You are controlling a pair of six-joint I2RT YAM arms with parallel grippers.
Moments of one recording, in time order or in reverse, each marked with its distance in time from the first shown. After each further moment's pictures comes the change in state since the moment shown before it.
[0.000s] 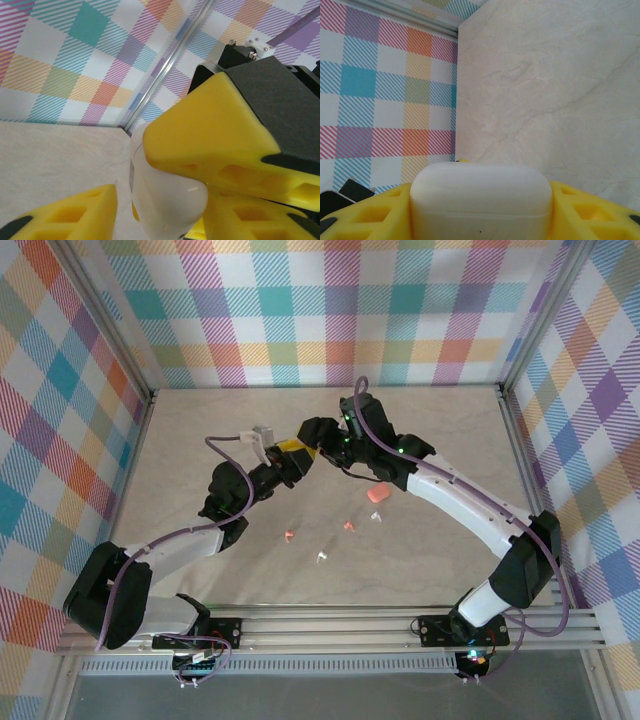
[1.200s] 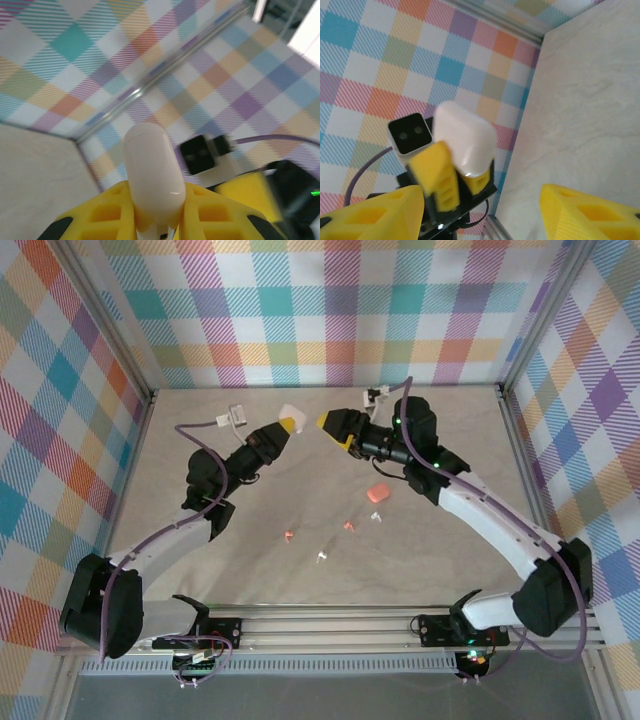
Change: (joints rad) left arm 0.136 -0.049 0.093 0.016 0.141 -0.446; right arm -0.167 -0.173 -0.273 0.441 -0.362 -0.023
